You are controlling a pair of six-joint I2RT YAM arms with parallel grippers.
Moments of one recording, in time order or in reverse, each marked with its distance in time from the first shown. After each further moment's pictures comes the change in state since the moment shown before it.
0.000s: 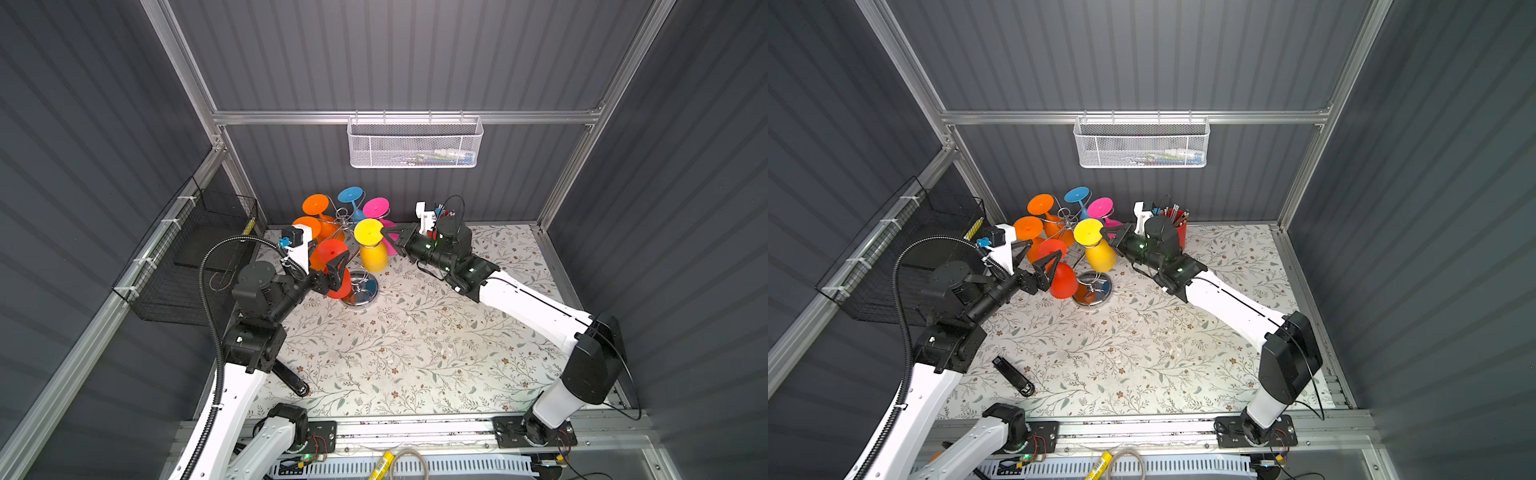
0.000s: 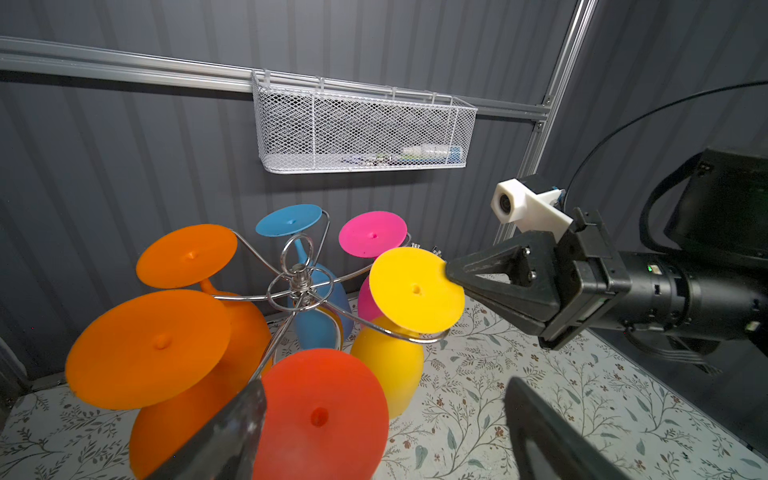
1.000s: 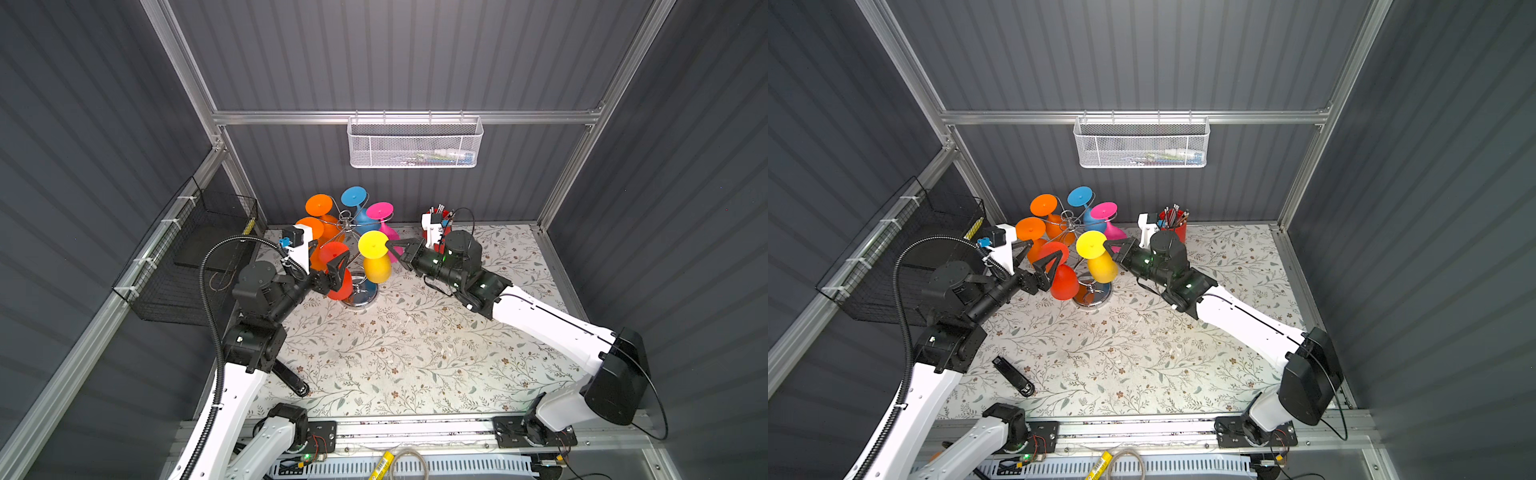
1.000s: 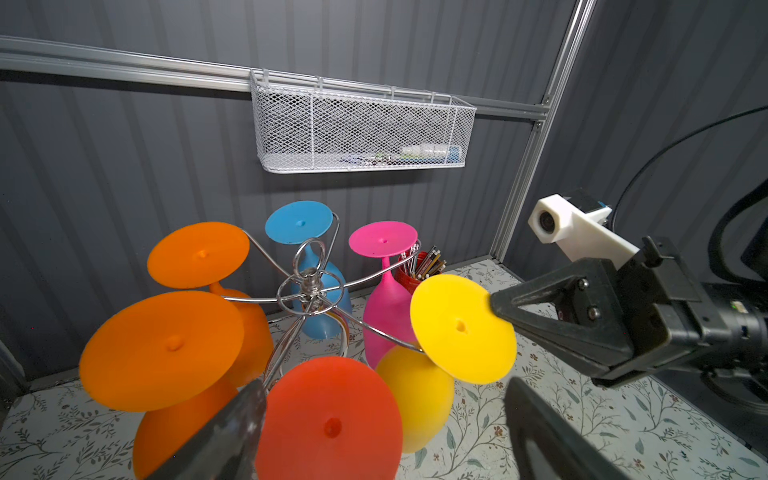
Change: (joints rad) left arm -0.002 0.003 0.000 0.000 -0.002 0.000; right arm 0.056 -0.144 -0.149 0.000 0.052 -0.013
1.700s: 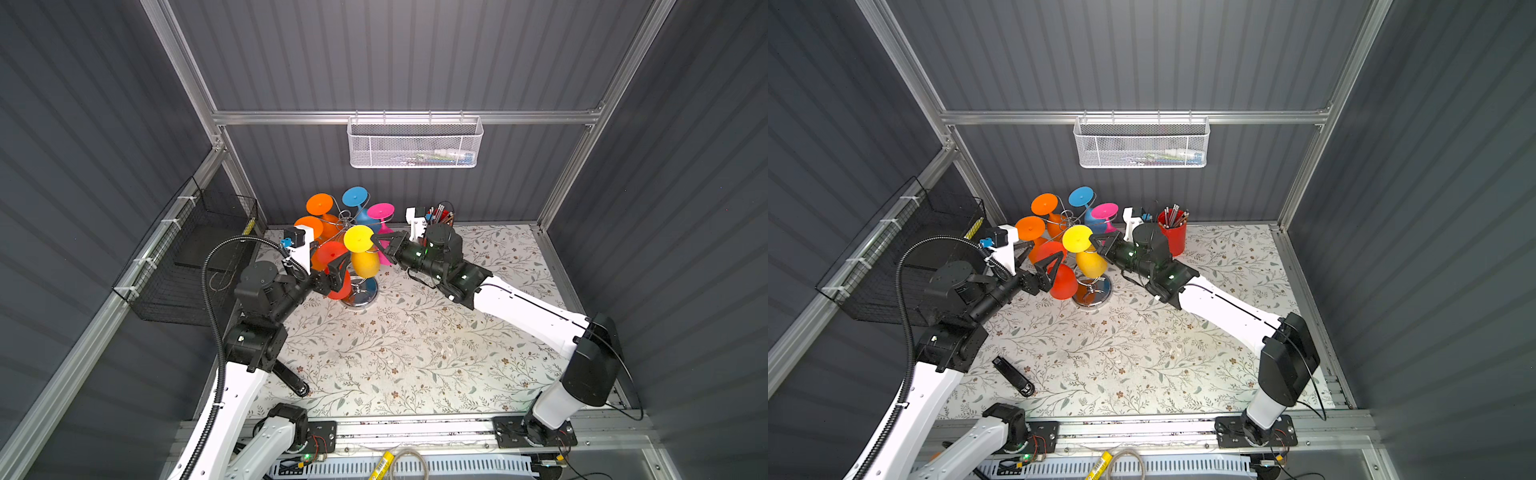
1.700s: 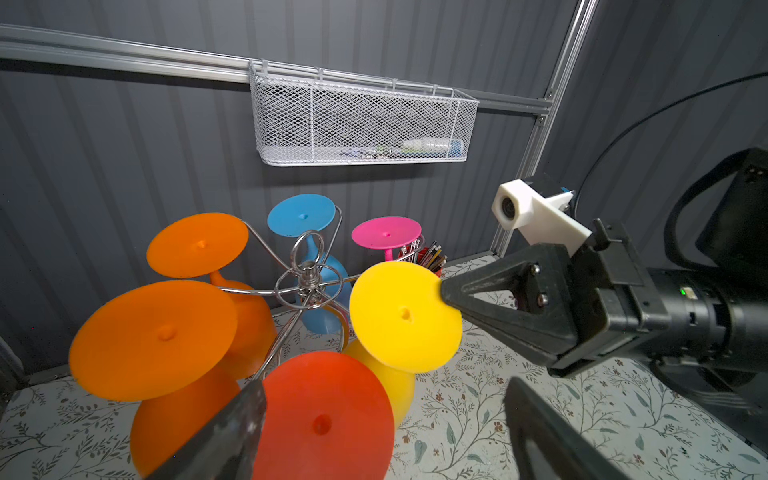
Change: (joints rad) left arm -0.002 0.002 -0.008 -0.002 -0.003 0.000; right arm 0.021 0.149 0.159 0.002 0.011 0.001
